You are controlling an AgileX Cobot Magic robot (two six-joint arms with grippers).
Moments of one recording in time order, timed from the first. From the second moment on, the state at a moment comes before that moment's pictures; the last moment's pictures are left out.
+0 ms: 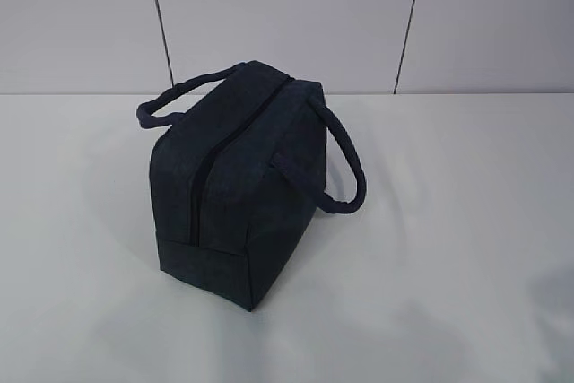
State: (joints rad) left arm 0.03 0.01 -0.51 -0.02 1.12 0.06; right arm 0.14 -0.02 -0.51 0.02 1.15 -0.19
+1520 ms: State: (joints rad) left arm 0.05 0.01 -0.51 -0.02 1.12 0.06; right arm 0.07 -0.02 -0.51 0.03 1.14 -0.19
